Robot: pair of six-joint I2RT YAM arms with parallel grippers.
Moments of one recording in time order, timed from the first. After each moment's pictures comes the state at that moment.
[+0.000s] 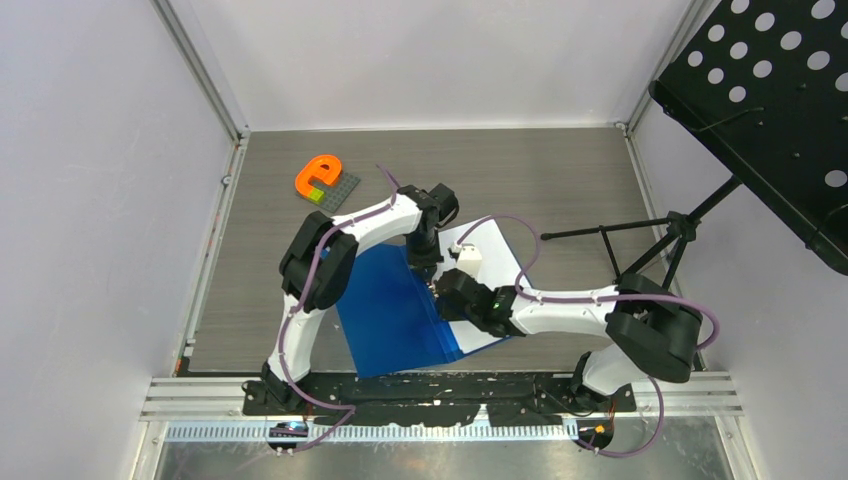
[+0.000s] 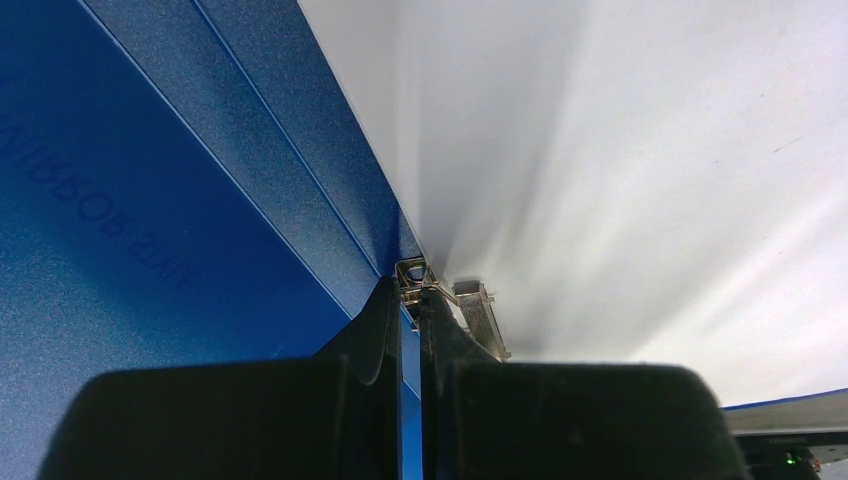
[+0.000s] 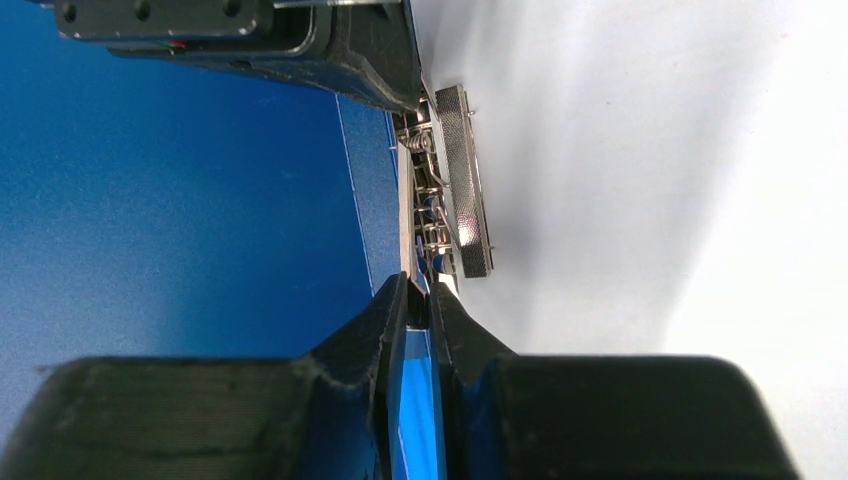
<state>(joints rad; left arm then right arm) -0.72 2.14 1.64 -0.99 0.04 -0.81 1.07 1.49 0.67 -0.03 0.37 0.88</state>
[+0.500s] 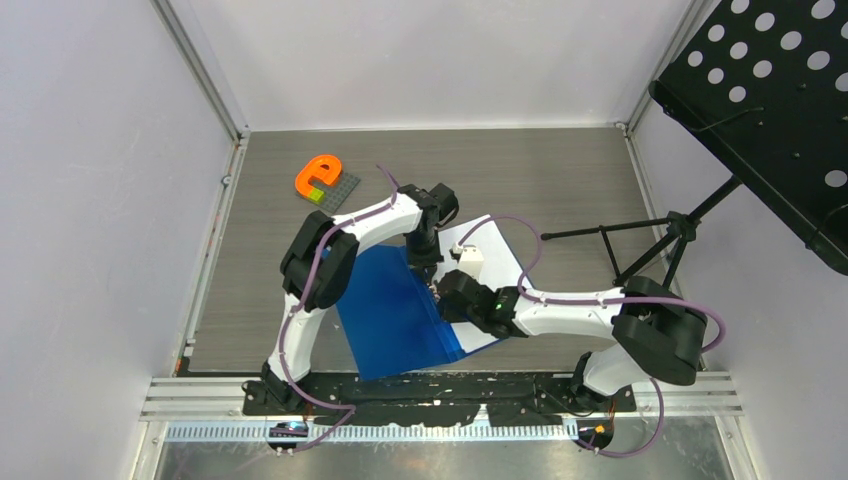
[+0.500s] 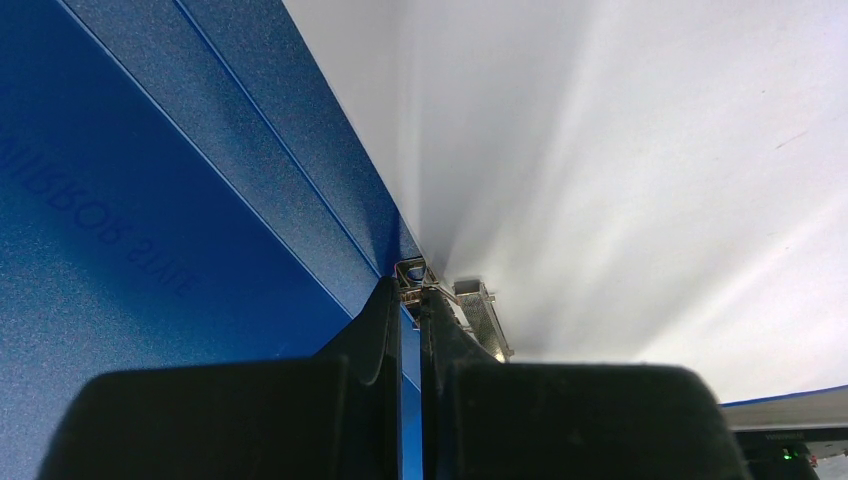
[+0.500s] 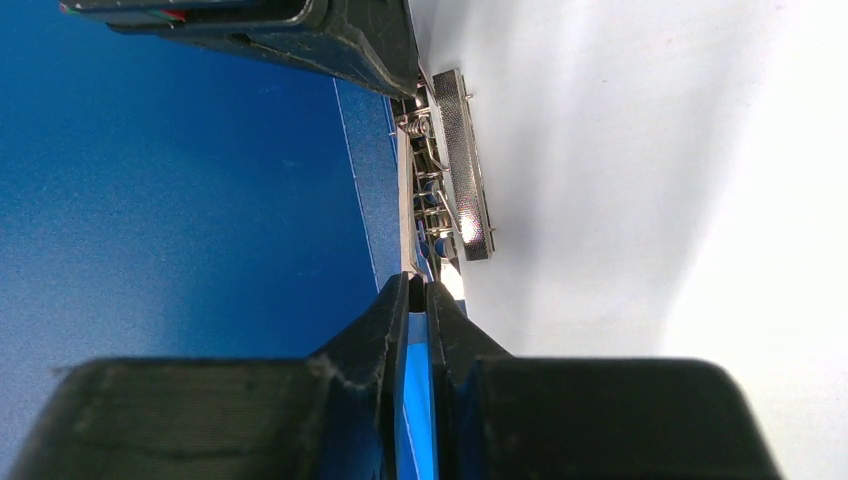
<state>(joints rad) -0.72 2.15 1.65 -1.00 0.05 -0.81 1.08 1.46 0.67 -0.07 0.36 0.89</state>
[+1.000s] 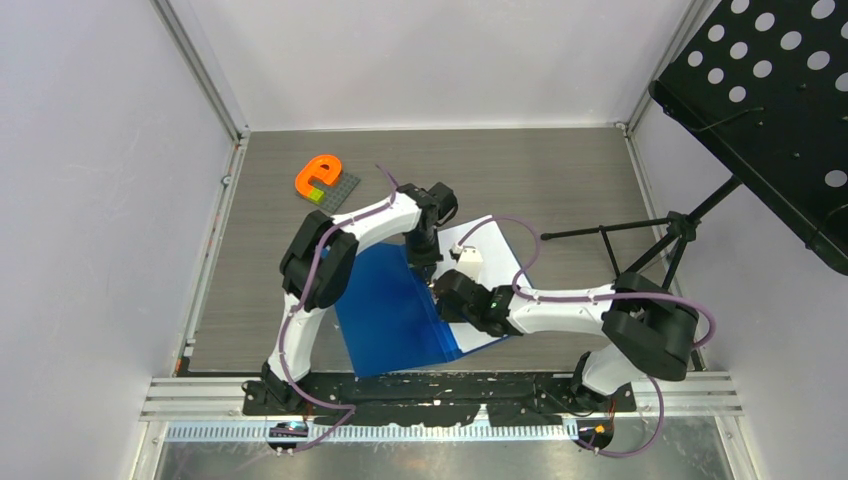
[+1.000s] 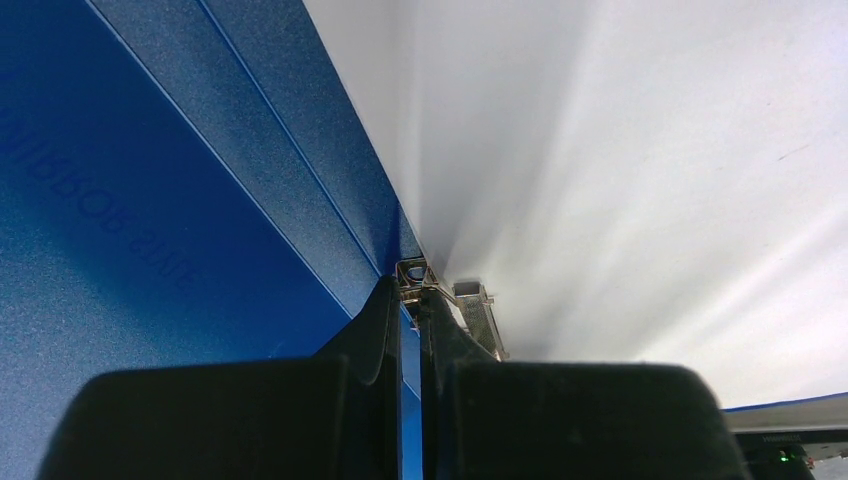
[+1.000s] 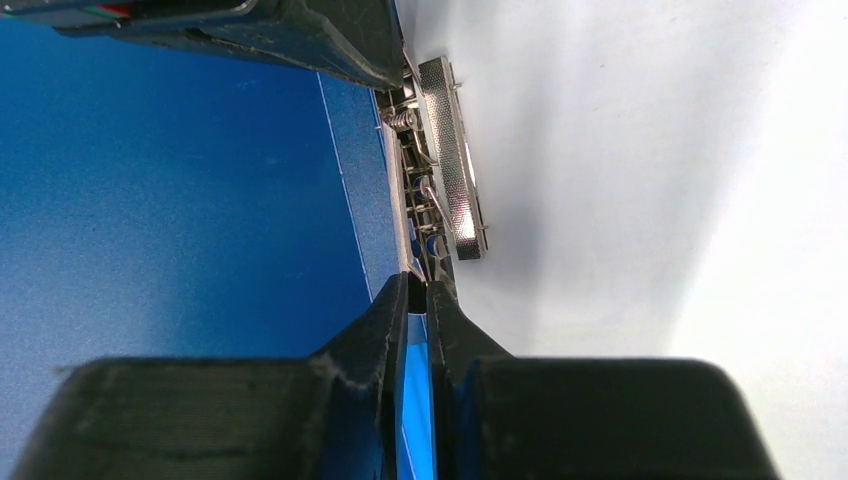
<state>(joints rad) -0.72 2.15 1.65 -1.00 0.05 -0.81 1.07 1.51 0.68 -0.08 0.36 0.94</state>
